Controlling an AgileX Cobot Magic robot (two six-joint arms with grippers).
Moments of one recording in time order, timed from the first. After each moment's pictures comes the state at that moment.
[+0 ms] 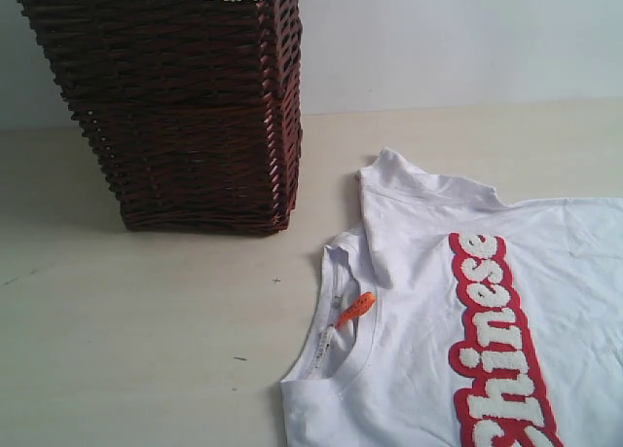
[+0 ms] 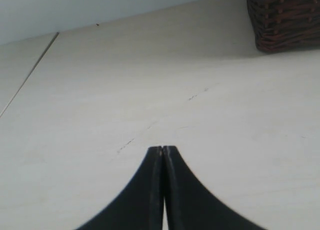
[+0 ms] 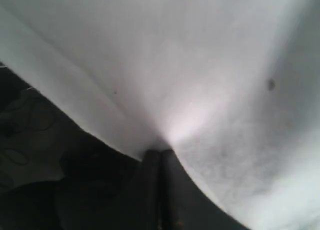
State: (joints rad) left arm 0.13 0.10 0.00 0.11 0.37 0.10; right arm -0.84 1.82 -0.80 -0.34 0.92 -1.37
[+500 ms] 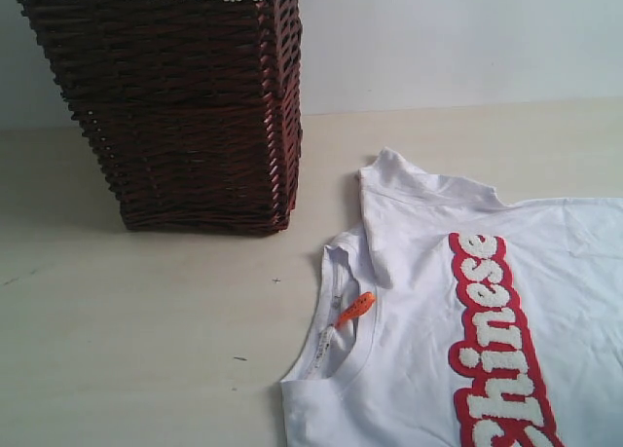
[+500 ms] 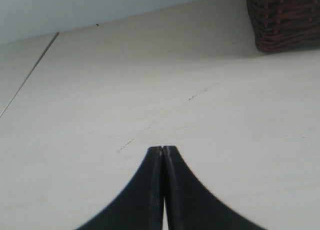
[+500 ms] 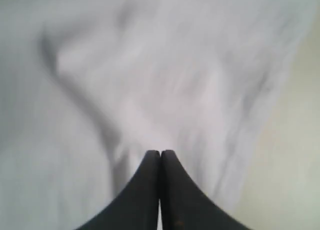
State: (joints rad) left arm 0.13 0.10 0.00 0.11 0.37 0.10; right arm -0.84 1.52 -0.78 0.39 0.68 -1.46
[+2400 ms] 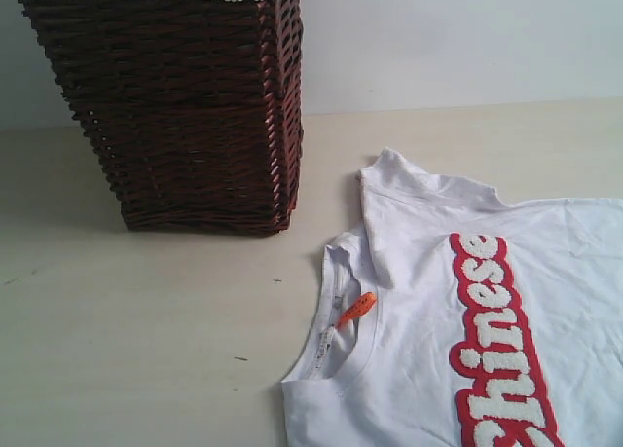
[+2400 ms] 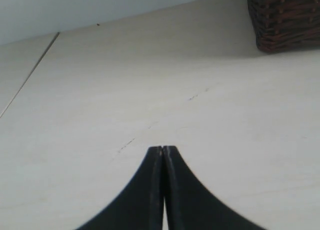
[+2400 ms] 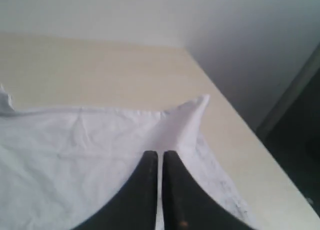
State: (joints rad) left arm 0.13 0.10 0.00 0.11 0.37 0.10; right arm -0.12 0.72 -0.19 1.10 -0.21 -1.29
